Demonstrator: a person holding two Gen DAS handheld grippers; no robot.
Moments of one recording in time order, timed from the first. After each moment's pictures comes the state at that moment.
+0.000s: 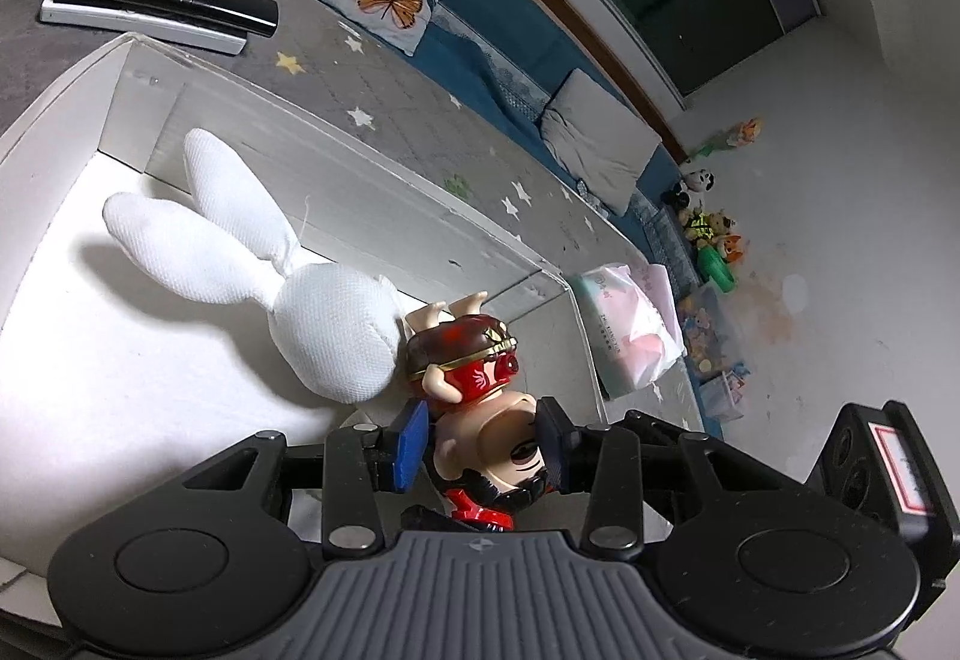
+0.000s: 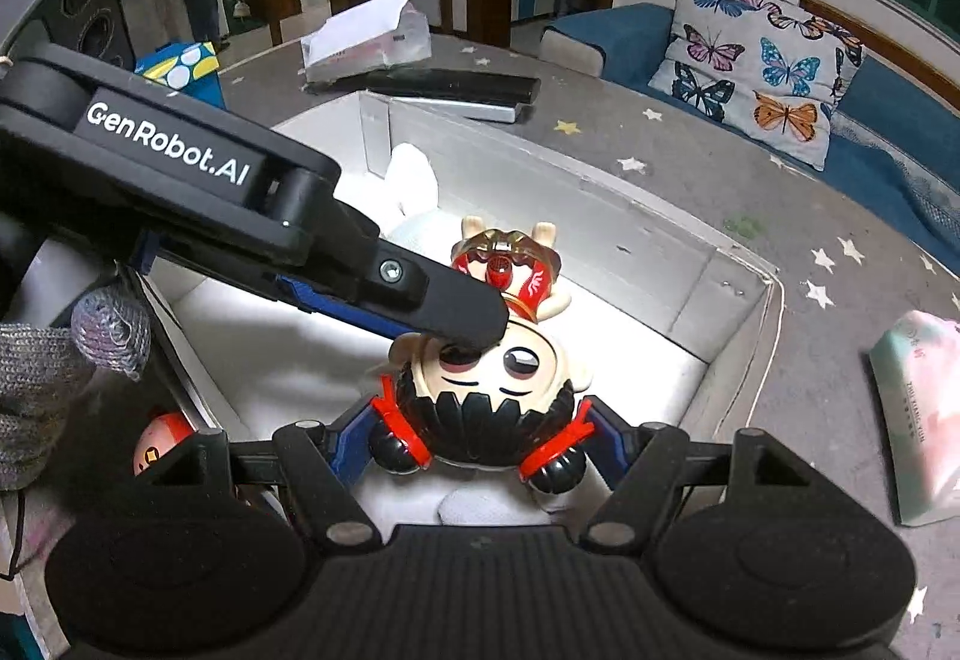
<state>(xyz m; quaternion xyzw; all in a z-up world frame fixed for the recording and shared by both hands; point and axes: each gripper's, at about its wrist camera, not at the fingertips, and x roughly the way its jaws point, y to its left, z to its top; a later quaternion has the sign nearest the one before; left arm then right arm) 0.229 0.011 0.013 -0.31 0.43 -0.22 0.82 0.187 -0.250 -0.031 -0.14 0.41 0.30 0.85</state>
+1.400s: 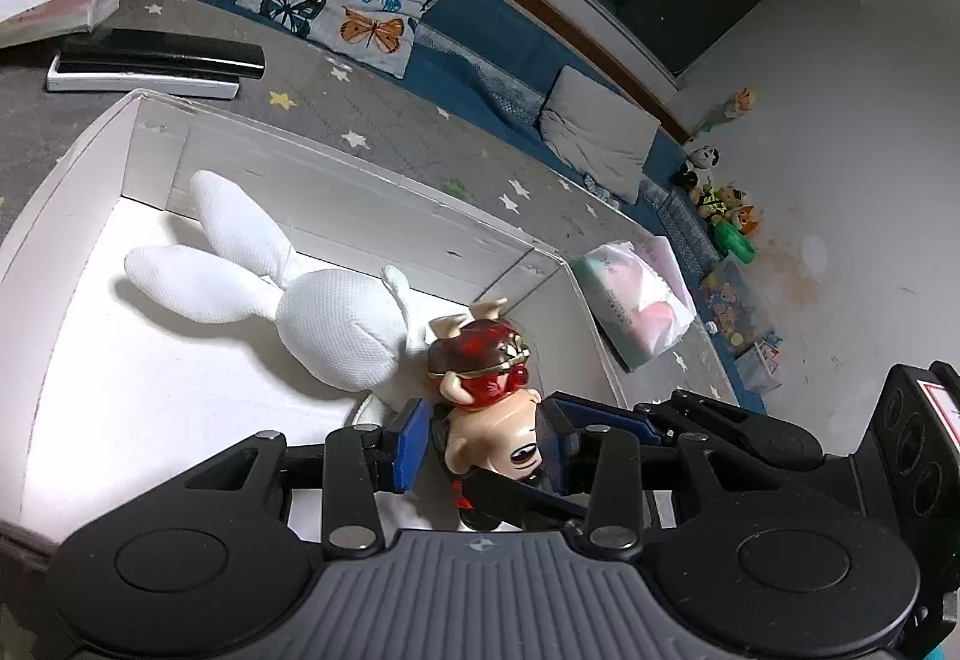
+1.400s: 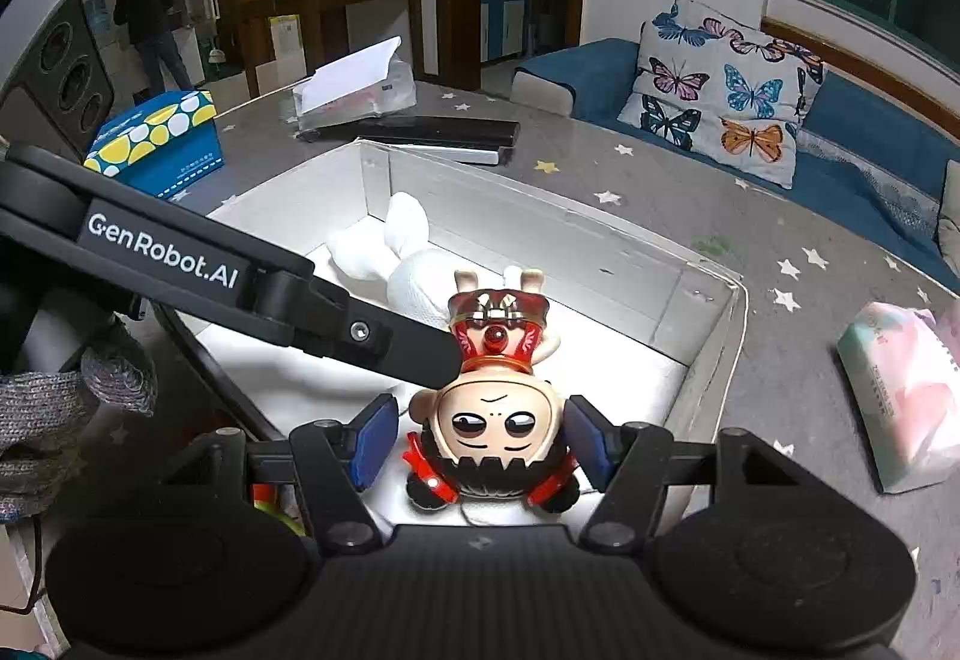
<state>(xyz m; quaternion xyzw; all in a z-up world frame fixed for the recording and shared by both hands) 0.200 0.005 0.026 -0.24 0.41 -0.21 0.85 0.154 -0.258 -0.016 -0.12 0.37 0.28 0.88</state>
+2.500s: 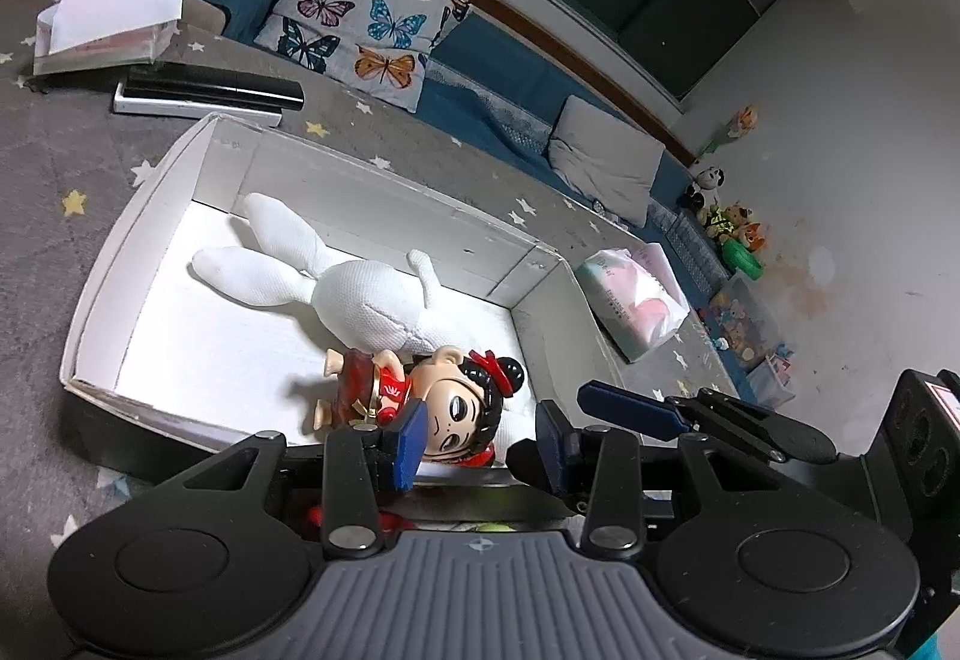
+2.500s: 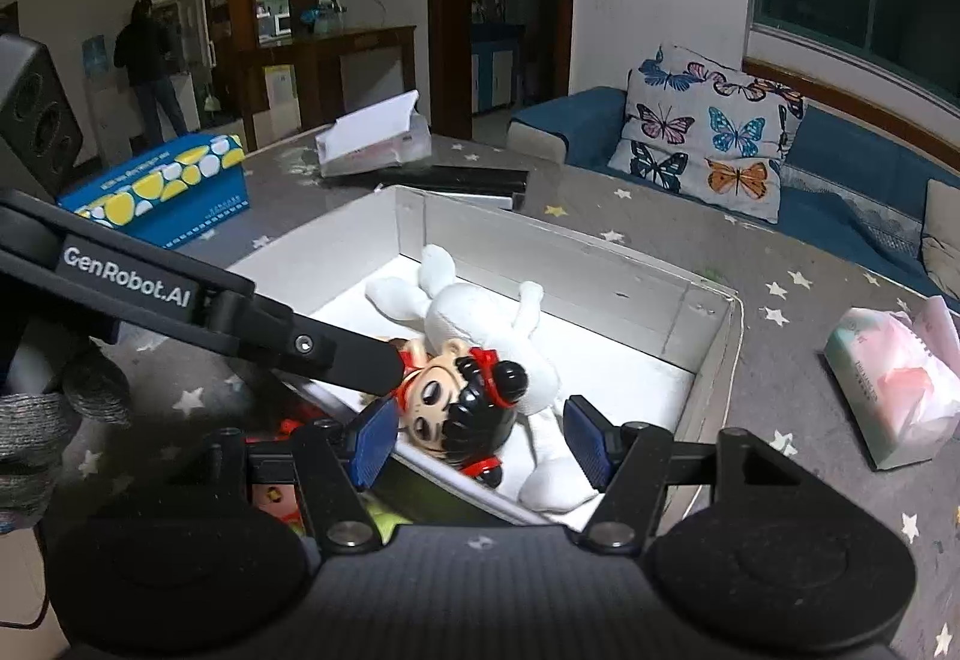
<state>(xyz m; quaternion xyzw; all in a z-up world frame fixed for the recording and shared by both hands) 0.145 0.021 0.040 -0.23 0.38 -0.20 0.87 0.103 -0.258 0.002 -0.09 0.32 0.27 0.90</state>
